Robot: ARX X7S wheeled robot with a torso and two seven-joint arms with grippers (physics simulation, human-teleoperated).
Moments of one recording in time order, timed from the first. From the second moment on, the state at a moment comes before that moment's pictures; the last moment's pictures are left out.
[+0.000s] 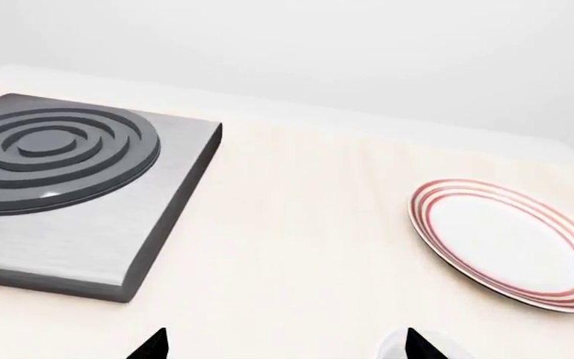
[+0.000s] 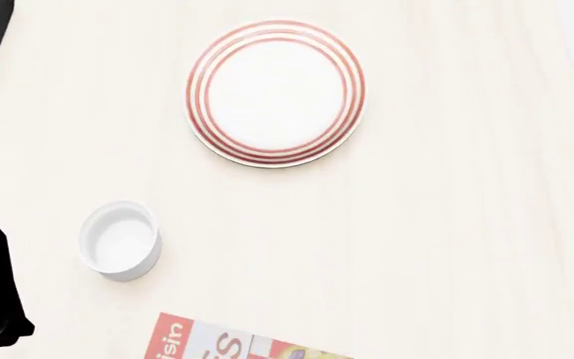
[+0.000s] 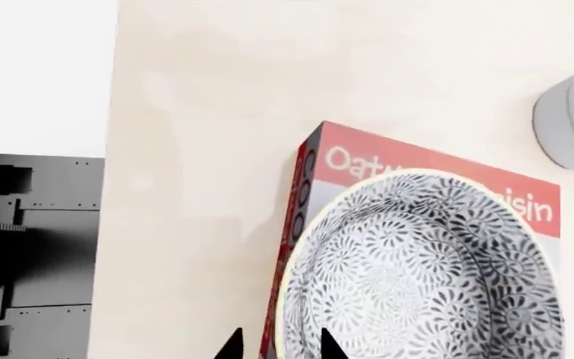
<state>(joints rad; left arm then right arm) -0.09 -0.43 -0.04 0.60 -0.63 -0.45 -0.35 1.24 0.48 -1.15 -0.88 2.03 1.51 1.11</state>
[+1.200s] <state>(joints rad) -0.08 -0.44 -0.02 0.59 -0.65 -0.44 -0.34 1.72 0.68 -1.34 -0.82 1.30 1.46 0.50</state>
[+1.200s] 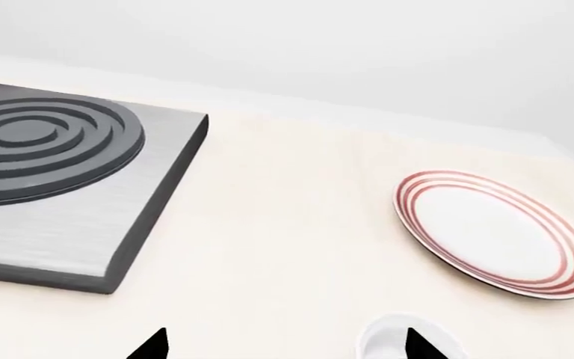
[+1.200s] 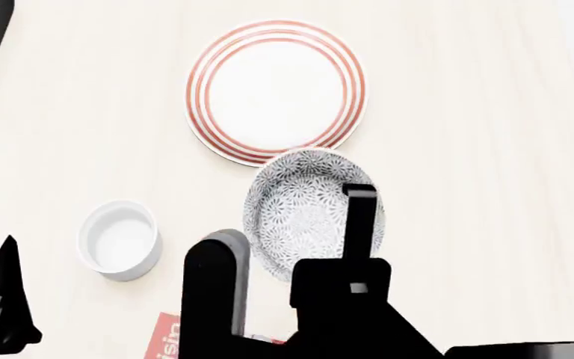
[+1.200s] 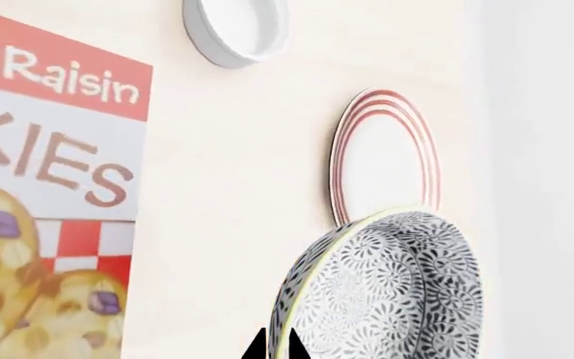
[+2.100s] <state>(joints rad) 0.00 -0.47 0.01 0.64 -0.58 -0.30 -0.24 1.81 0.47 -1.66 -0.03 0.59 0.89 0.05</state>
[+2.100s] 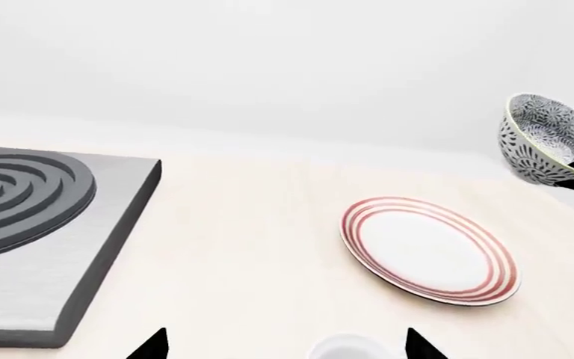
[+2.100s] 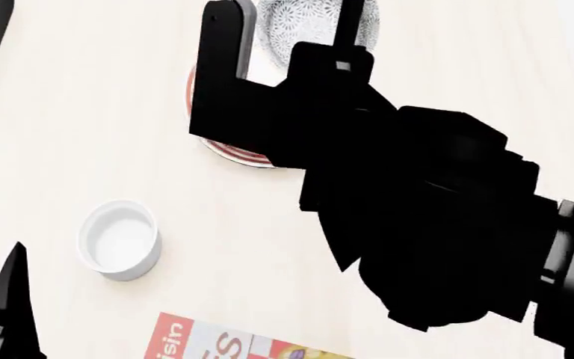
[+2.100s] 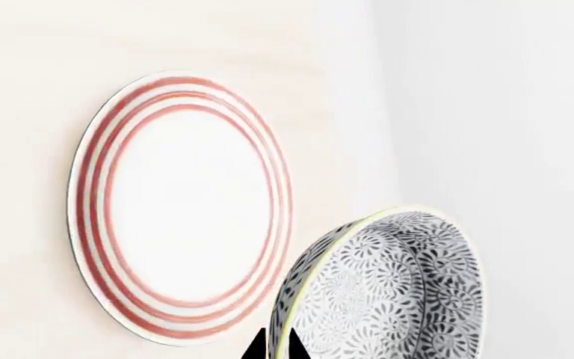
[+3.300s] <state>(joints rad) 0.04 -0.46 0.04 0.61 -0.50 -0.13 -0.17 1.63 0.13 -1.64 0.68 0.44 0.50 -0.02</state>
